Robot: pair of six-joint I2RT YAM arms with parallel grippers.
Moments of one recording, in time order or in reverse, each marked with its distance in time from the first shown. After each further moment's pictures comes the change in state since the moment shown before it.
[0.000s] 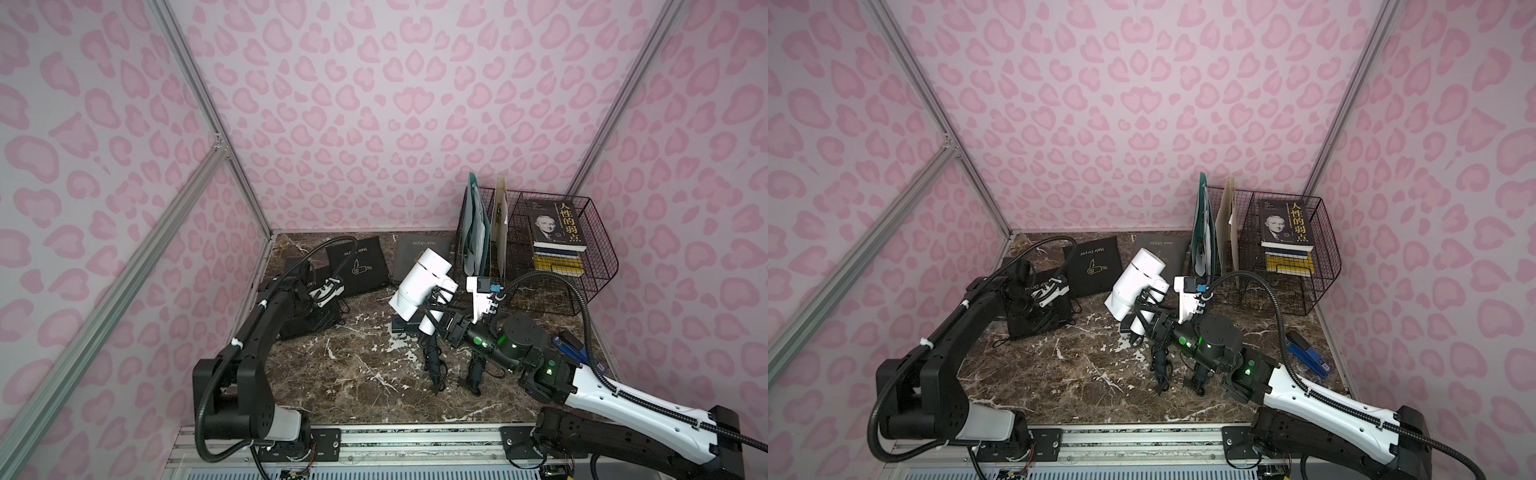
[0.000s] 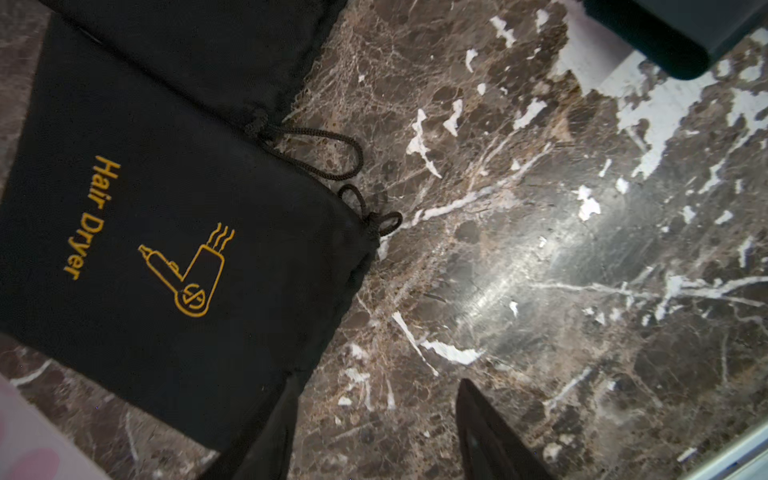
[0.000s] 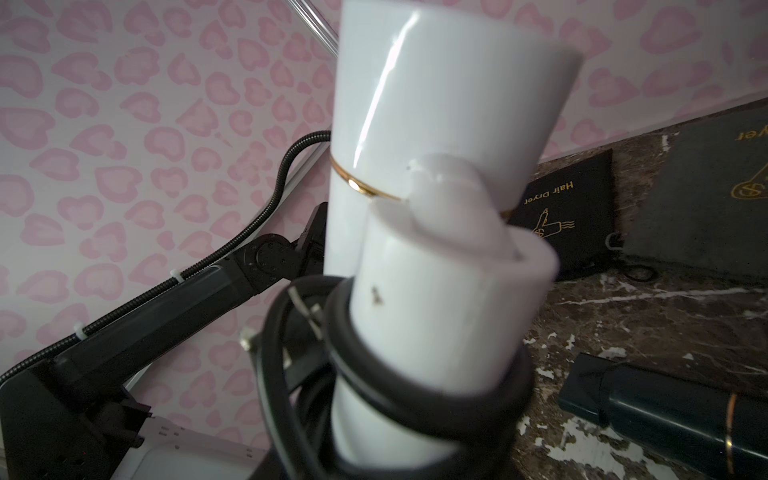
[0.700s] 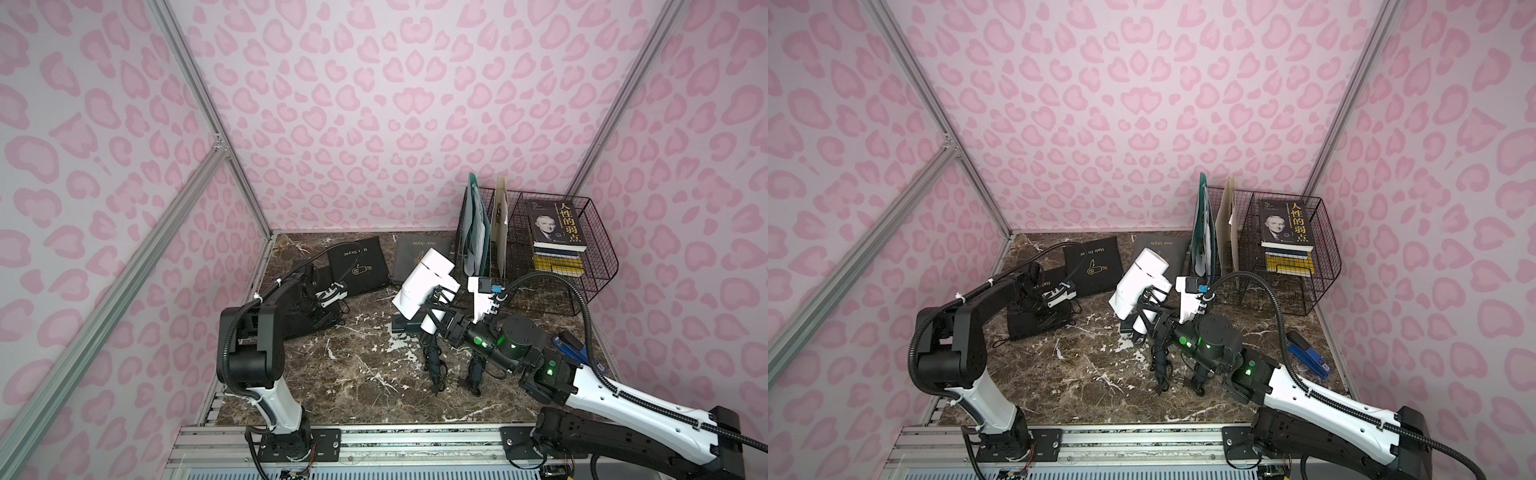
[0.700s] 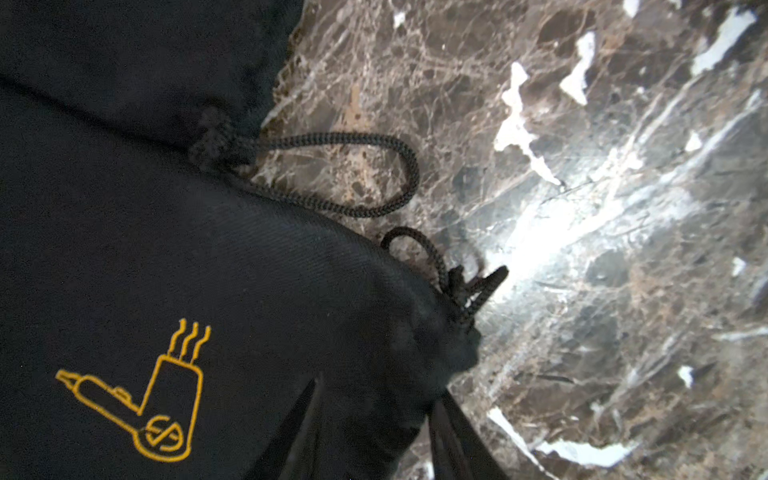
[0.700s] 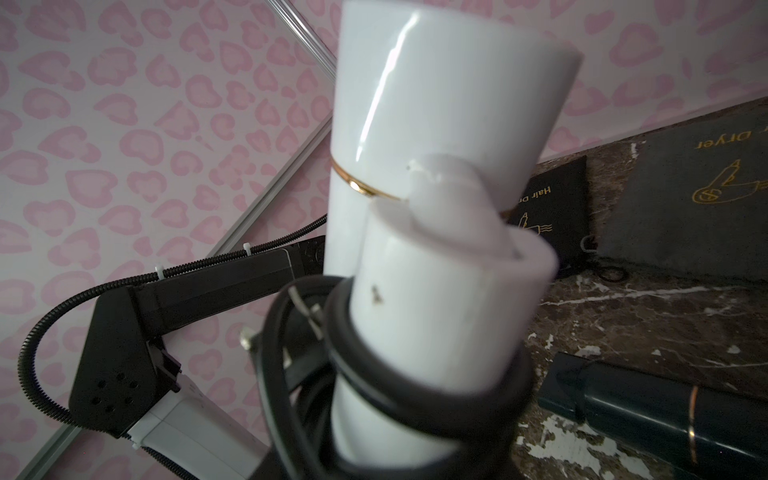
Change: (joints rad) left arm 0.043 0.256 0.006 0.178 -0.014 0.169; right arm -0.002 -0.003 0.000 -0.023 0.044 -0.008
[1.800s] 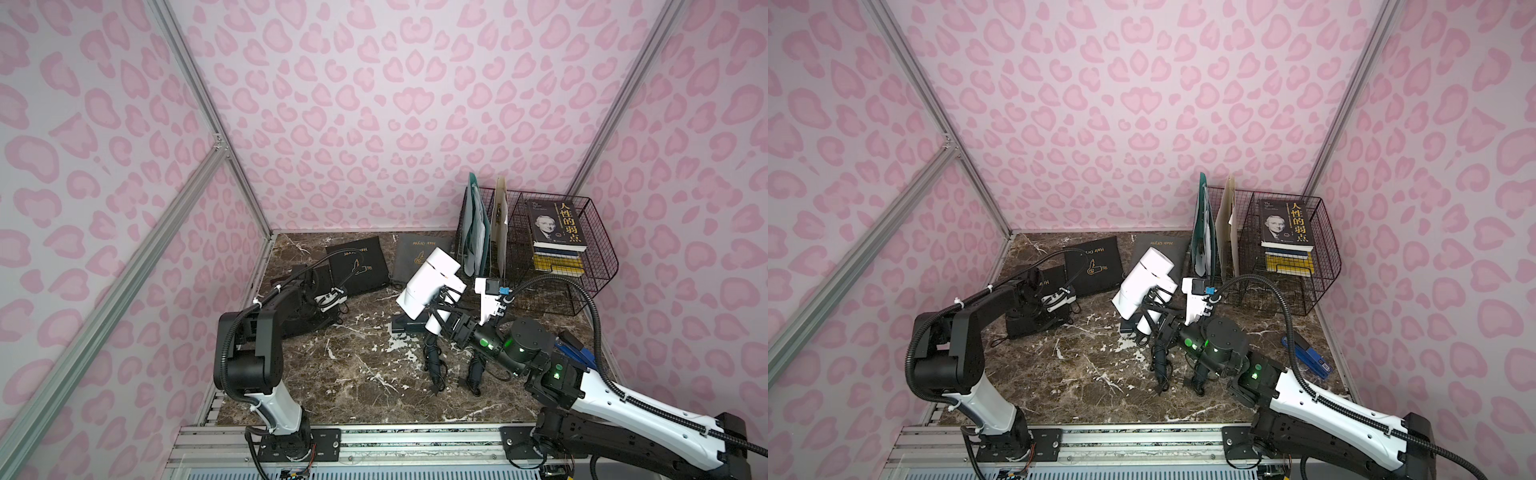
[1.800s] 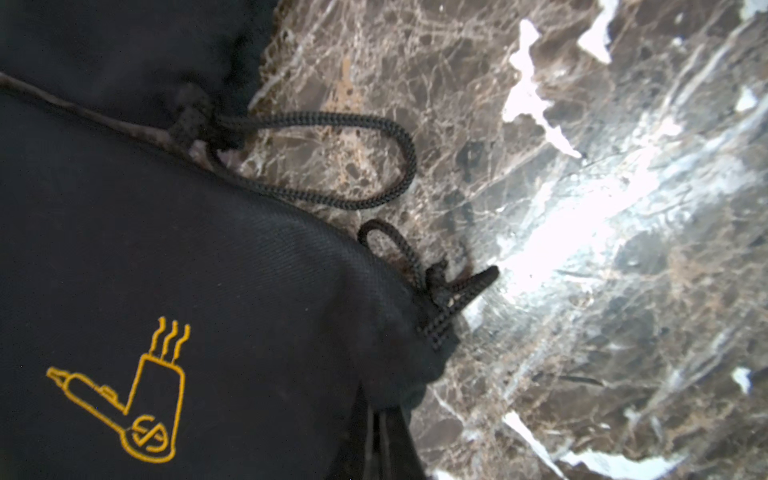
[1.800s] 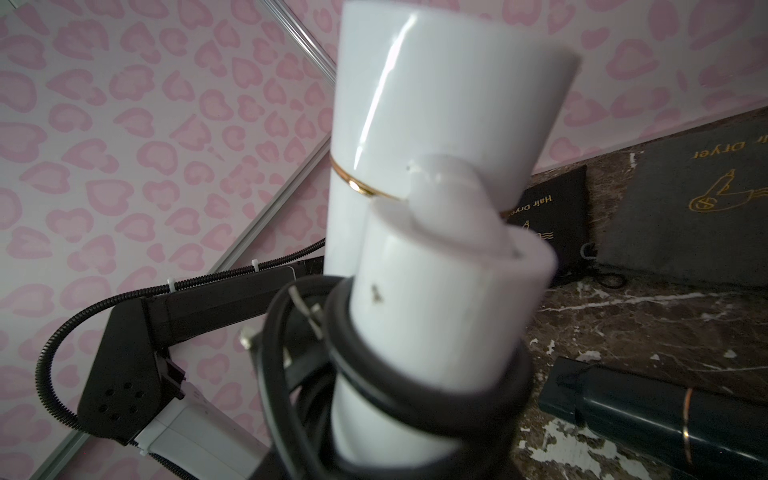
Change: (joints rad) left arm 0.002 -0.056 -0.086 0.090 -0.021 0.028; right arm 0.000 -0.051 -0.022 0.002 0.008 0.000
